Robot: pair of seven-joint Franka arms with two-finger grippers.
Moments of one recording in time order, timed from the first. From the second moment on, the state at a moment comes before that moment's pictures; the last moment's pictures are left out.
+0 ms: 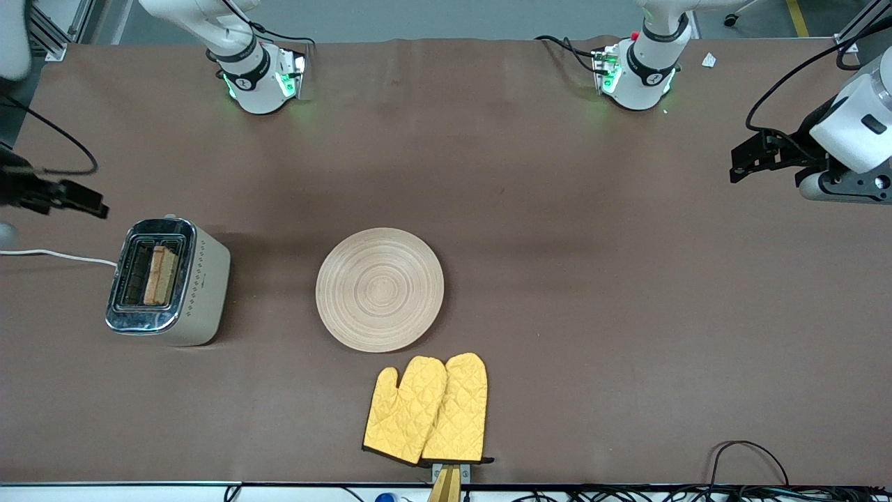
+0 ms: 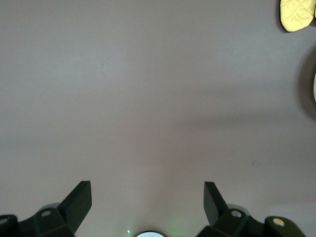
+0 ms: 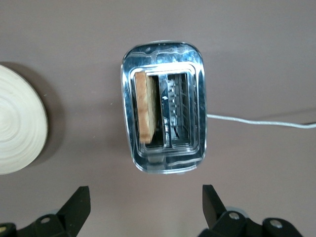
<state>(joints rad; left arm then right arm) 0.02 0.08 -0.17 -1.42 -0.01 1.43 -0.06 0.14 0.11 -0.24 -1.63 0.00 1.65 -0.02</state>
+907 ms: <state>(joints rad) 0.03 0.23 -0.16 -1.42 -0.04 1.57 -0.06 0.14 0.36 -0.24 -1.70 0.05 1.92 -0.13</state>
